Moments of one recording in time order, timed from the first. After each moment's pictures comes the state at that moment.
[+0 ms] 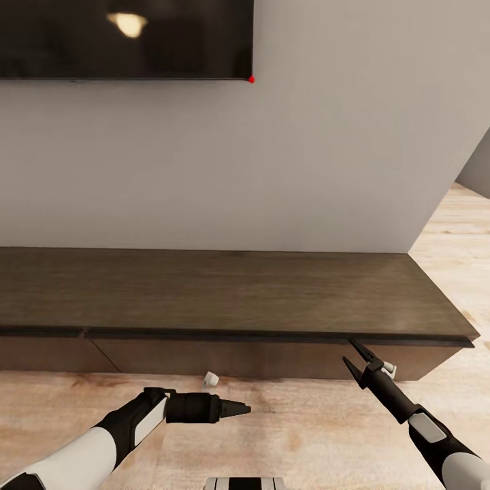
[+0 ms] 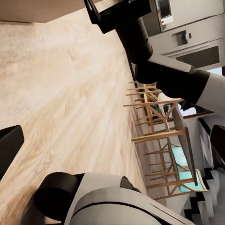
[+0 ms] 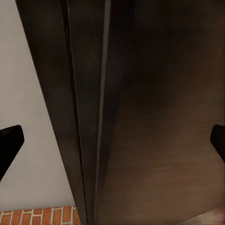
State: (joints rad) left arm -0.69 0.10 -0.72 -0.46 0.78 0.39 -1.22; right arm -0.63 -0.27 -0.25 -0.24 -0.94 0.48 1.09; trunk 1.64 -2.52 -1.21
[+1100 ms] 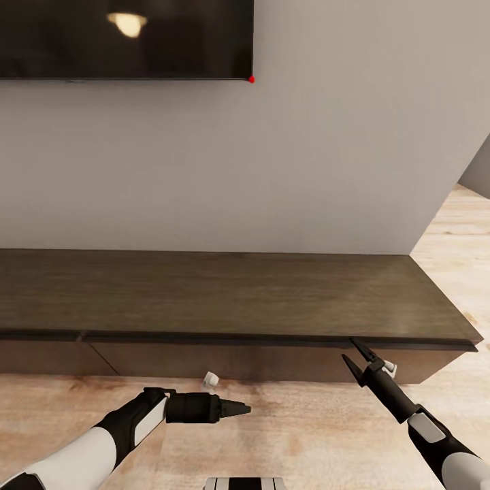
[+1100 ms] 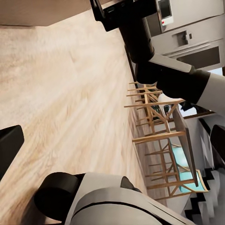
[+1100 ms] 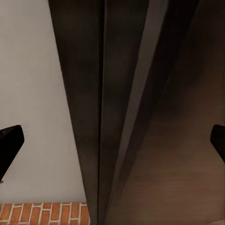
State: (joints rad) left arm -0.69 0.10 -0.72 -0.46 0.78 0.39 -1.22; right arm -0.63 -0.27 -0.24 -0.23 -0.94 0.48 1.16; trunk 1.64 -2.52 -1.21
